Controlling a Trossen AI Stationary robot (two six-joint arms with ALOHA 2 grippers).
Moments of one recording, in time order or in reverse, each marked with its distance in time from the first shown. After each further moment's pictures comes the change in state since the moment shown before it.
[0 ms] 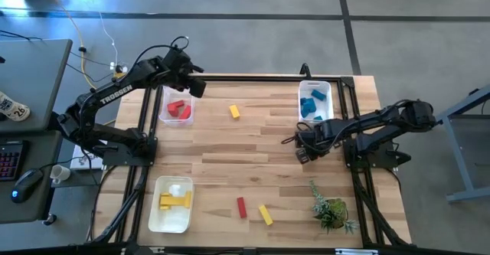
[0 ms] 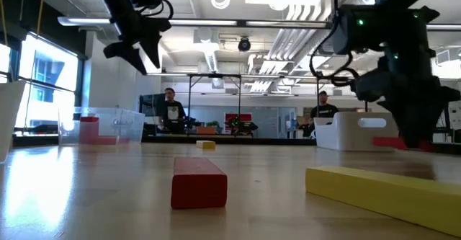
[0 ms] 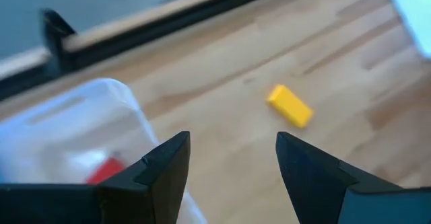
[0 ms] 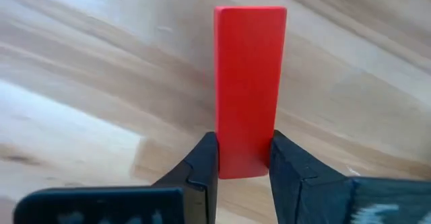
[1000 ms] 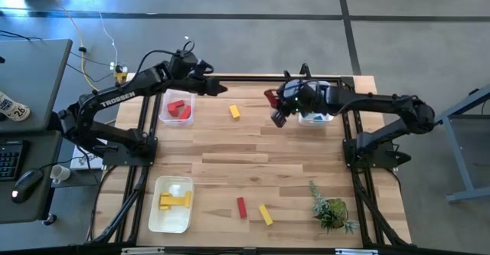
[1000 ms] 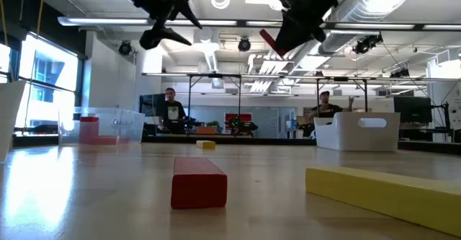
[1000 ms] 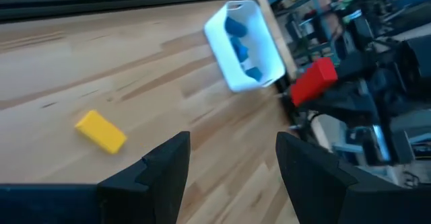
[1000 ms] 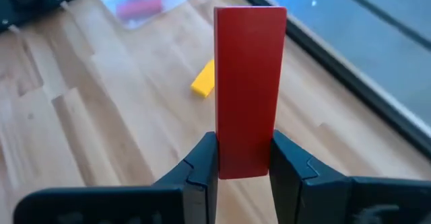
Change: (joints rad) left arm -0.197 0.000 0.000 0.389 0.249 -0.398; right arm -0.222 -0.001 0.510 0.253 0.314 -0.818
